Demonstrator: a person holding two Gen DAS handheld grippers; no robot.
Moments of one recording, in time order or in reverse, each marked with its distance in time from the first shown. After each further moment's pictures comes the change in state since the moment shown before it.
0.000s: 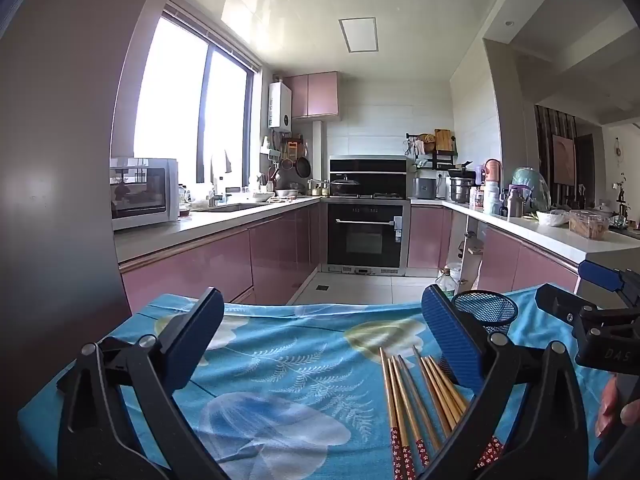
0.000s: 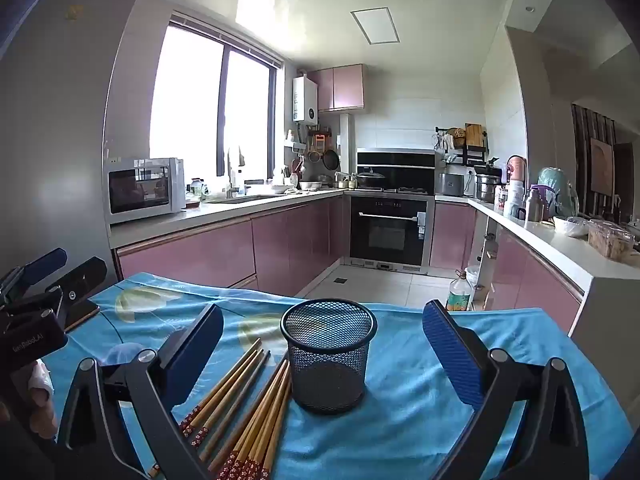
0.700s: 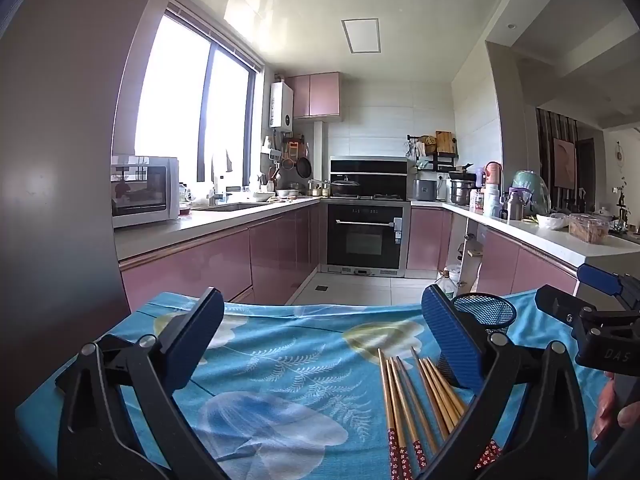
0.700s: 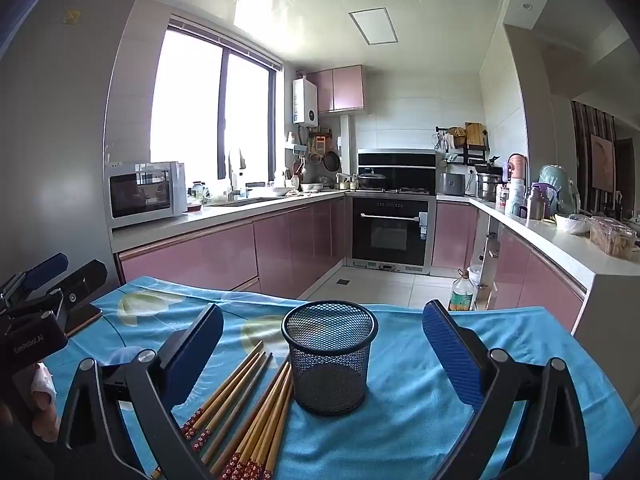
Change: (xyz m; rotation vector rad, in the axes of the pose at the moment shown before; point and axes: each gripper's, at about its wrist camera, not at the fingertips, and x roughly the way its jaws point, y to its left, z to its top) left arm -0.001 0.001 0.001 -0.010 -0.004 0.002; right arm 0.002 -0.001 0.001 0.014 -0.002 0.006
